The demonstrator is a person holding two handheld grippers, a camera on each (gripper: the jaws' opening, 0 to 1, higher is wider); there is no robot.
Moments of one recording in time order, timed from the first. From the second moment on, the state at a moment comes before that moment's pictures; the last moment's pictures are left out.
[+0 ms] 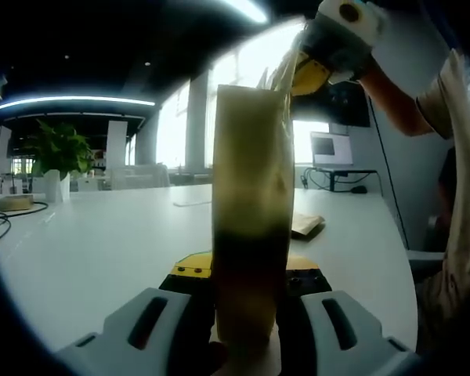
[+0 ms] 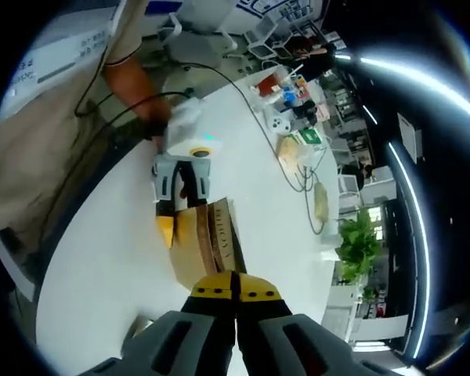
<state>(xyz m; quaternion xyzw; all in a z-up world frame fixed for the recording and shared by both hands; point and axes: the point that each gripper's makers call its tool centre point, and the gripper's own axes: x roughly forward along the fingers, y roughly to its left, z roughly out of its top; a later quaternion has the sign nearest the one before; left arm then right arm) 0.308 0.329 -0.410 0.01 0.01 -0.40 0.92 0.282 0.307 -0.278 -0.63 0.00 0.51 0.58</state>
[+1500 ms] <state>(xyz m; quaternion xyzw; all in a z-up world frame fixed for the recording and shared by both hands) 0.309 0.331 -0.409 0.00 0.01 -0.39 0.92 0.301 0.307 -0.204 -0.62 -0.05 0.43 0.66</state>
